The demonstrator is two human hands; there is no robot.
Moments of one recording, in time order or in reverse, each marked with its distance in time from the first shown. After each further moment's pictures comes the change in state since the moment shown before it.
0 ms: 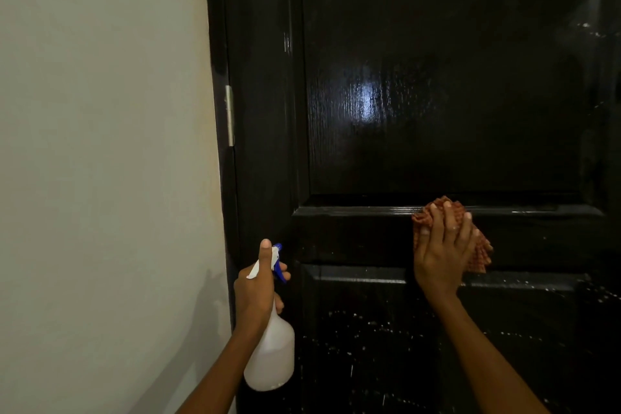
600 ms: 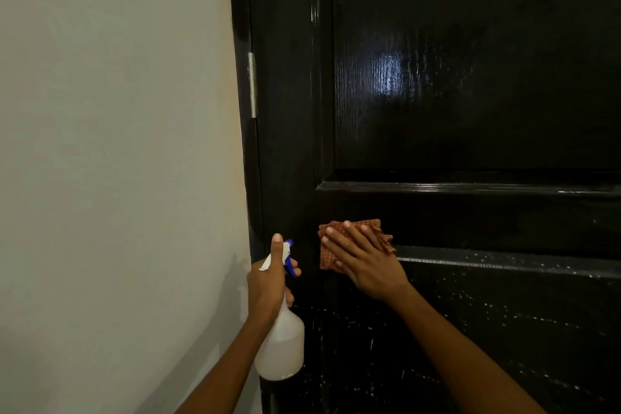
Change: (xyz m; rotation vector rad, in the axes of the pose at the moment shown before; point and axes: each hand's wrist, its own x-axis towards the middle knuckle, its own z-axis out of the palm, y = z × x) left_hand 0.006 -0.037 -0.022 0.018 0.044 -0.080; right_hand -0.074 -0.081 0.082 -0.182 -0.329 -0.924
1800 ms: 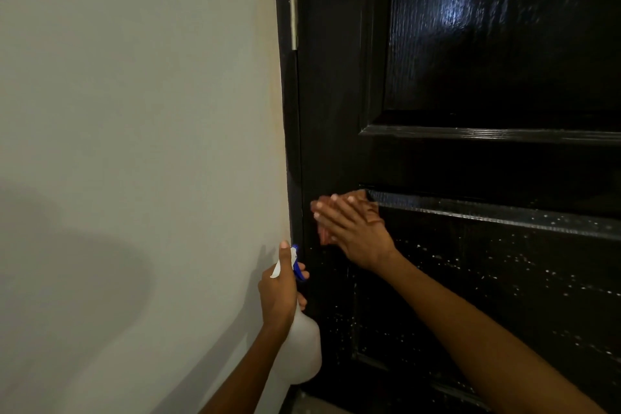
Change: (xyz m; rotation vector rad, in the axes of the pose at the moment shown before) left_hand -0.037 -0.088 -0.054 0.063 0.214 -0.150; right_hand 0.037 -0.091 0.025 -0.020 -0.211 -0.186
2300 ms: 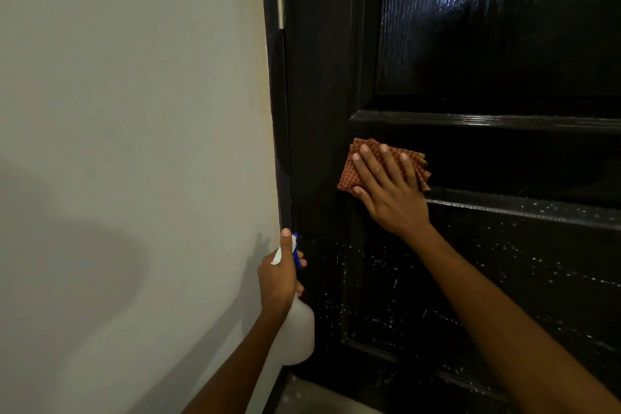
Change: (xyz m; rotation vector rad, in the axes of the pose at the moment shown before) left_hand 0.010 -0.008 0.019 -0.013 -0.060 -0.069; right_hand -0.030 0.073 -0.013 0.022 0.367 0.342
